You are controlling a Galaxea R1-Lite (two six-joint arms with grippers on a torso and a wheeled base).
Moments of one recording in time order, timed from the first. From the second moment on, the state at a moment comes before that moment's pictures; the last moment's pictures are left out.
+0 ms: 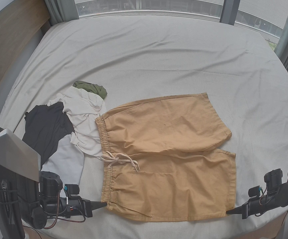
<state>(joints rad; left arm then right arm) -0.25 2.30 -0.03 -1.55 -0.62 -0.33 -0.09 2.14 -0.02 -0.94 0.70 -0.18</state>
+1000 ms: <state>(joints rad) -0.20 2.32 -0.02 -1.50 -0.65 -0.18 -0.07 1.97 -0.02 -0.73 0.70 -0.24</state>
